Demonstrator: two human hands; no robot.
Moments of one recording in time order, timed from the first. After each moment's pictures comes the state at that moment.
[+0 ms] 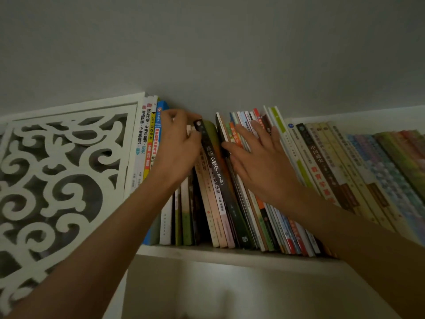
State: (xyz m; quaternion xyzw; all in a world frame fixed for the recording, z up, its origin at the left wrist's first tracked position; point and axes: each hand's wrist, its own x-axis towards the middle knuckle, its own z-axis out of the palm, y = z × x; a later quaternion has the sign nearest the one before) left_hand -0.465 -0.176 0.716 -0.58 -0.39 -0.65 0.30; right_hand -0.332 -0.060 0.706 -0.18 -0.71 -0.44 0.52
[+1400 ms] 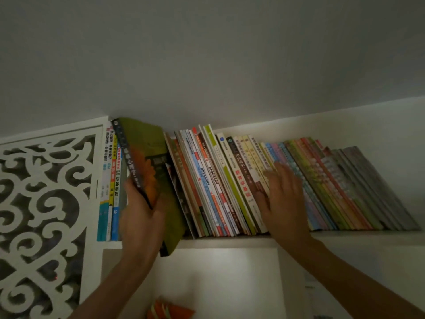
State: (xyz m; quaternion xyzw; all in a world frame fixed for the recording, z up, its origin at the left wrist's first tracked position) left_hand -0.365 -0.210 0.617 -0.45 -0.48 -0.72 0.23; right_hand -0.196 -0.043 0.616 -0.26 -0.66 -0.20 0.67
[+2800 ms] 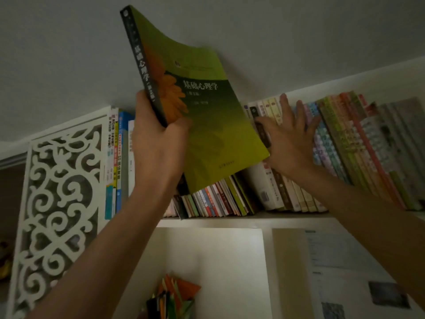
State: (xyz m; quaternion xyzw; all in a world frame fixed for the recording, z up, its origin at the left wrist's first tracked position) left_hand -0.261 -0.219 0.675 -0.50 -0.37 -0.74 0.26; right_hand -0.156 -0.010 0.693 -0.31 -0.71 -0.25 0.58
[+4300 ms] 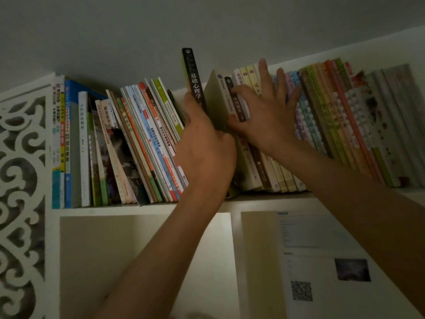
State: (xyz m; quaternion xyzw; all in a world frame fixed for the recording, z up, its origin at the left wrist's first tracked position) left_hand -0.212 -0.116 0.647 -0.47 -0.56 -0.61 0.31; right_hand -0.148 -0.005 0.695 -0.29 -0.71 -0.24 0.59
